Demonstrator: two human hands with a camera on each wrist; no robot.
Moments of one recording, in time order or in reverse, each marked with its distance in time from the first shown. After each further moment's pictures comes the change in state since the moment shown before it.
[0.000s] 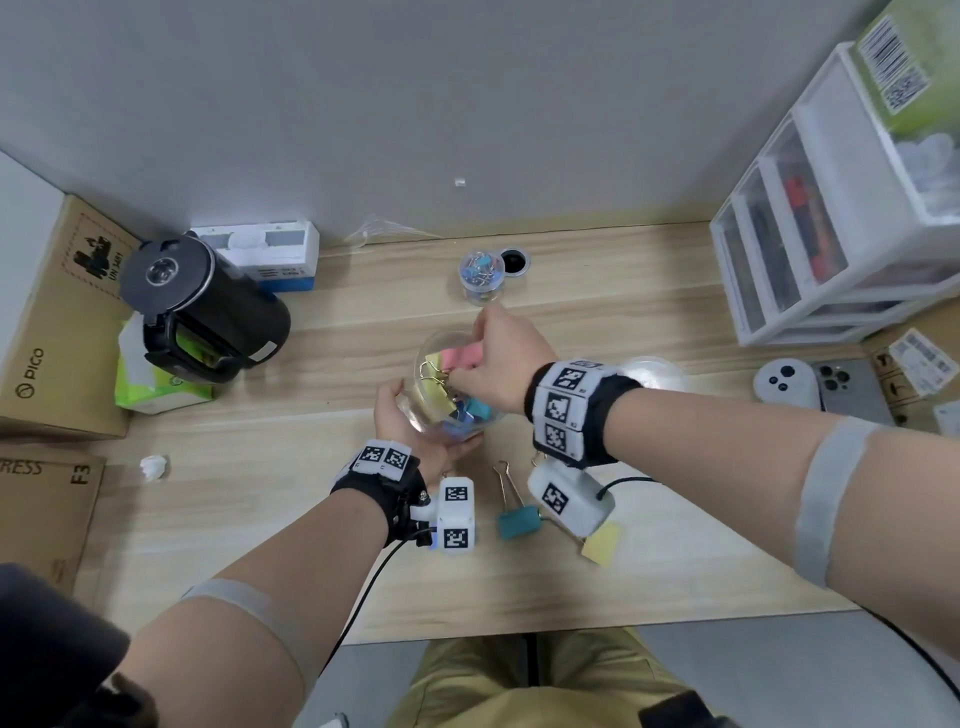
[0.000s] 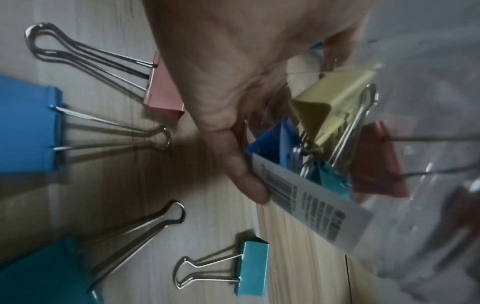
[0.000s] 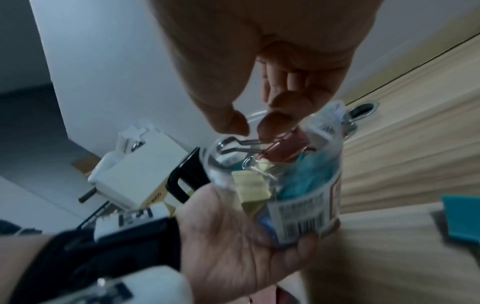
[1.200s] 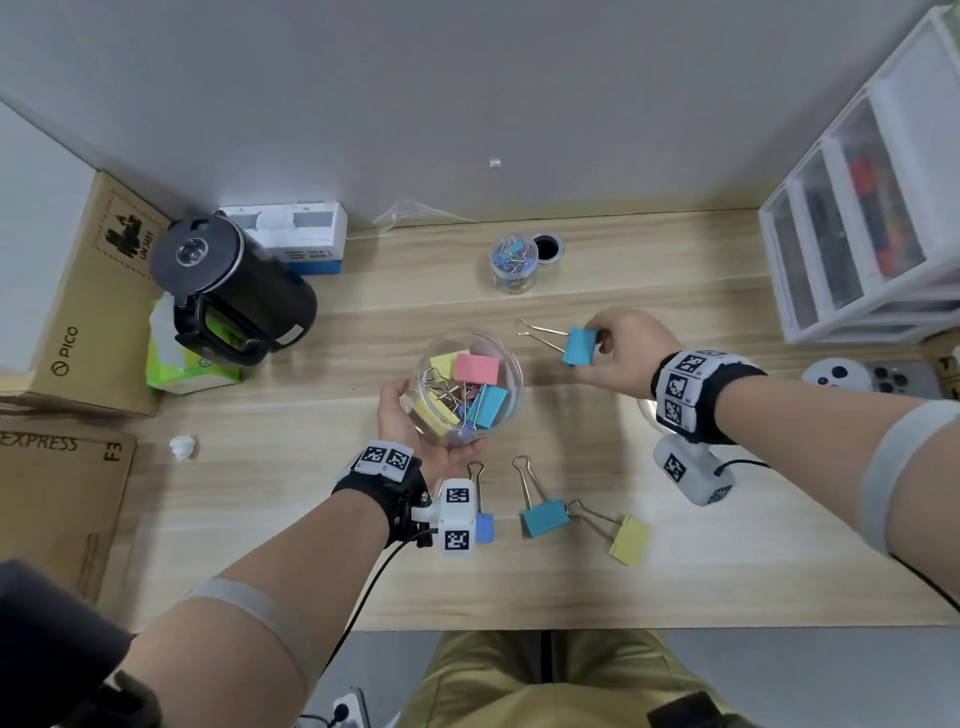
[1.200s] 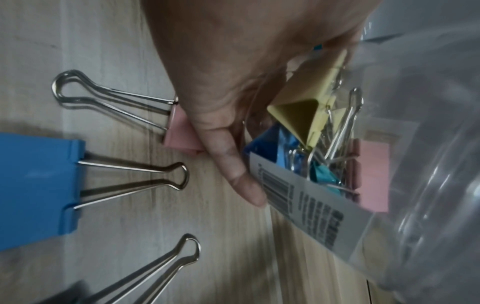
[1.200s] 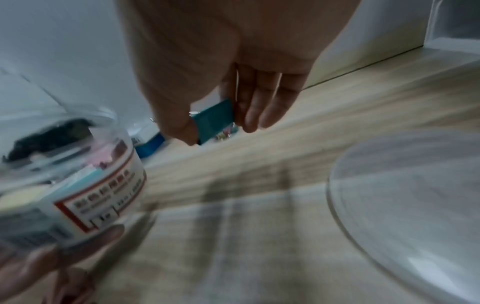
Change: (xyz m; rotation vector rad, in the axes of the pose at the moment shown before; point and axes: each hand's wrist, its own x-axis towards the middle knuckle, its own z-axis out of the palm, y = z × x) left_hand -0.003 0.011 -0.031 0.037 0.069 0.015; right_hand 0.021 0.108 -0.025 -0.237 -0.005 -0.014
